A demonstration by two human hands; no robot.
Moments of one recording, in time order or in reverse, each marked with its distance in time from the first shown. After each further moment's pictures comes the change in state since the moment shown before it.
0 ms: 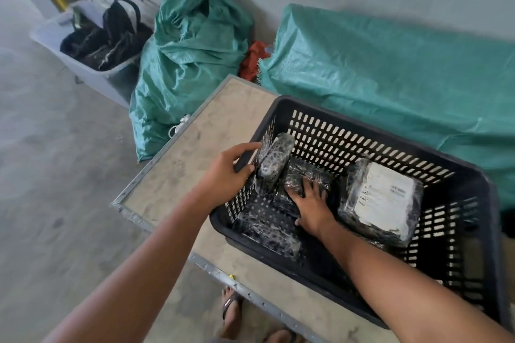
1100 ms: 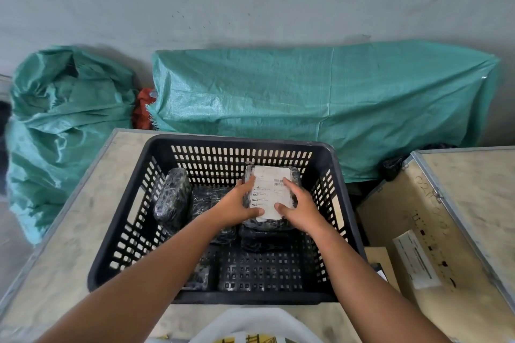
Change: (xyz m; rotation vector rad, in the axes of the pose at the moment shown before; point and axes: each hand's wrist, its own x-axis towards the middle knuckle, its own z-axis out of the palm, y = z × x) left_hand 0.046 0.080 0.214 0.200 -0.695 0.026; right_hand -0.130 0.146 -0.048 1.012 0.488 0.337
